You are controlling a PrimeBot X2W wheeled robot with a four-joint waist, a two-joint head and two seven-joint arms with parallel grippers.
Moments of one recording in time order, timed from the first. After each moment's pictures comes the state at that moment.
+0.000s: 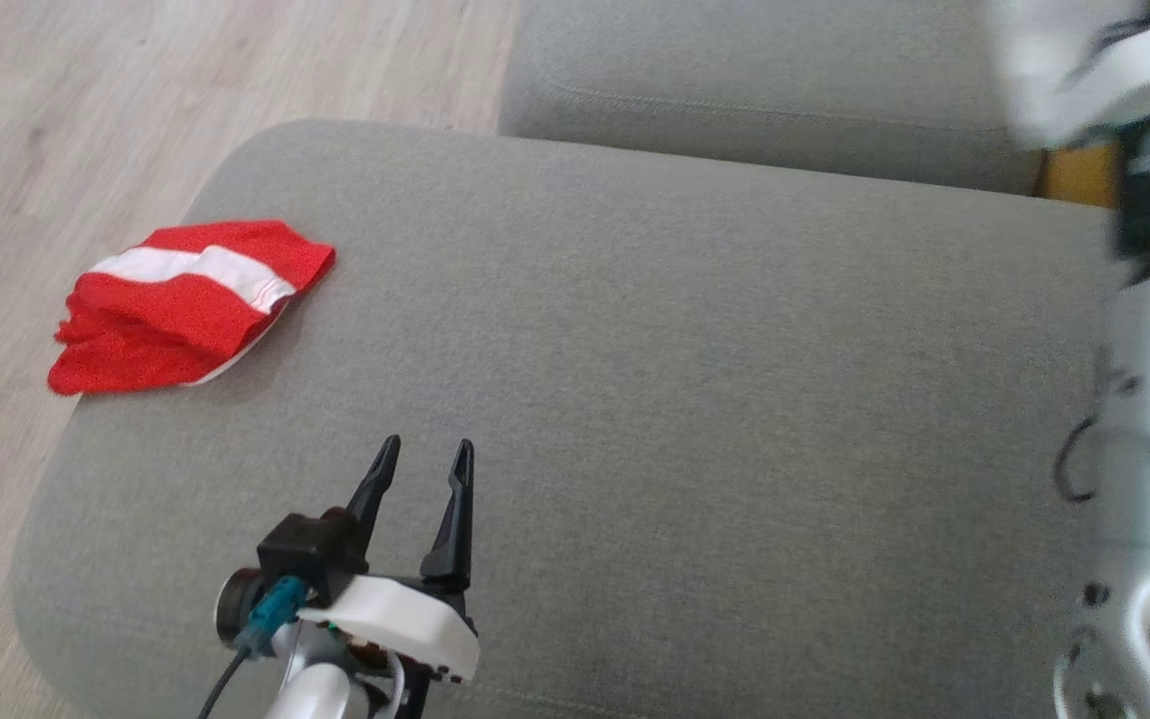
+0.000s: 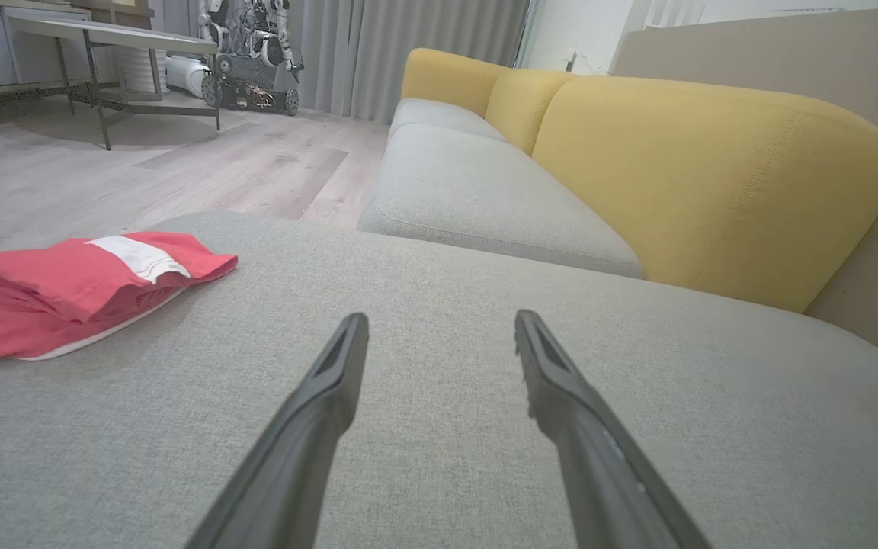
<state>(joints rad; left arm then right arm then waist) -0.05 0.05 -0.38 0.22 -0.29 0.06 -0.25 -0.80 -0.08 -0.18 0.34 -0.11 0.13 0.07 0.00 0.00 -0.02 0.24</state>
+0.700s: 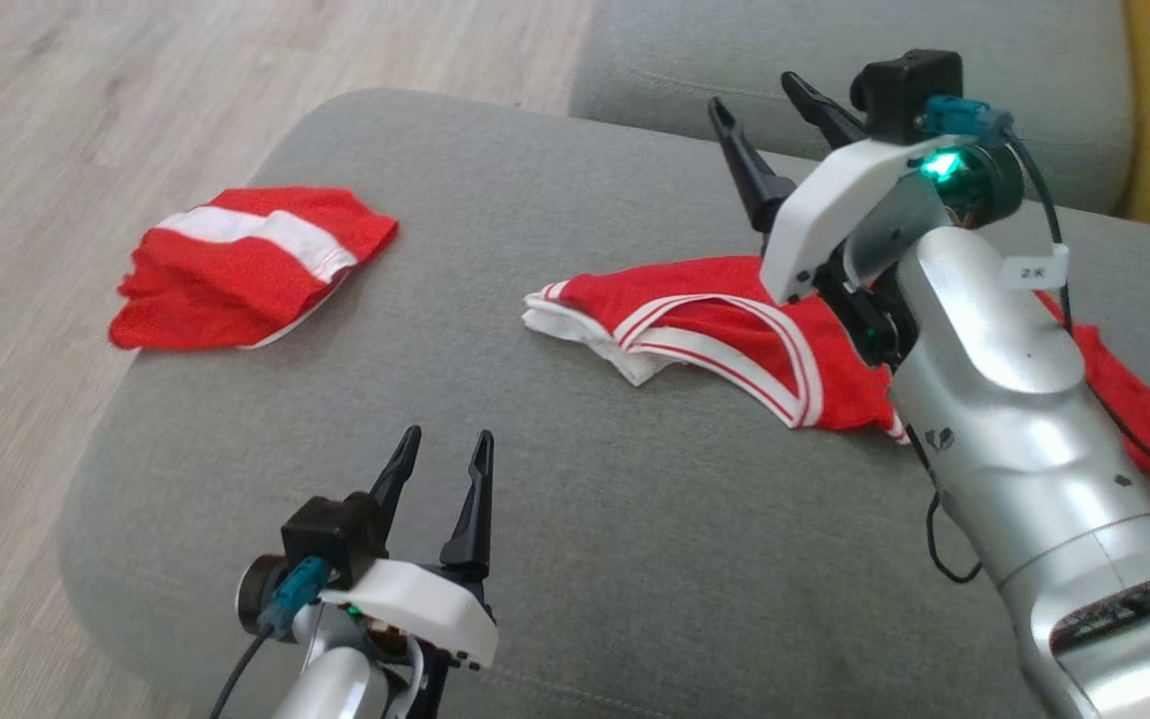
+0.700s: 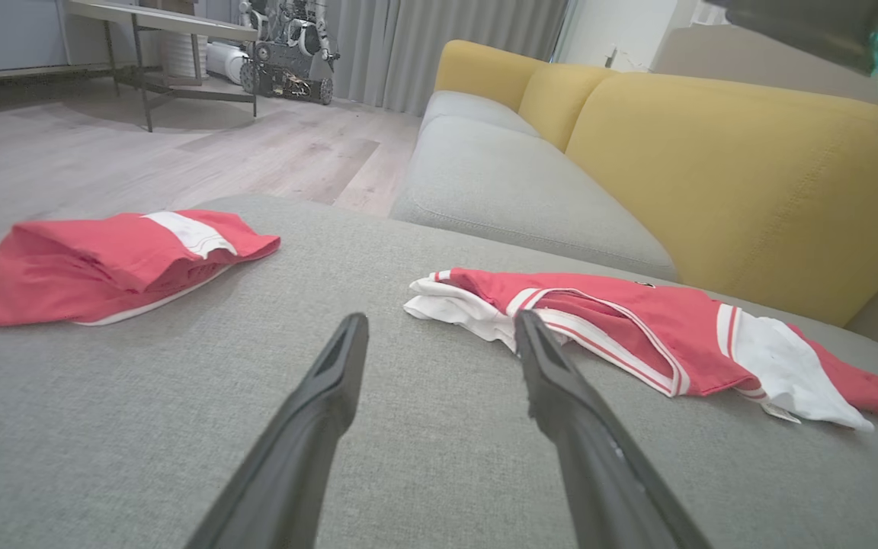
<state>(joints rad) -0.10 0.05 -0.44 0.26 -0.33 0.09 -0.25 -0.88 -0.06 0.42 0.82 0.36 0.13 0.07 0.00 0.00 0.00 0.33</state>
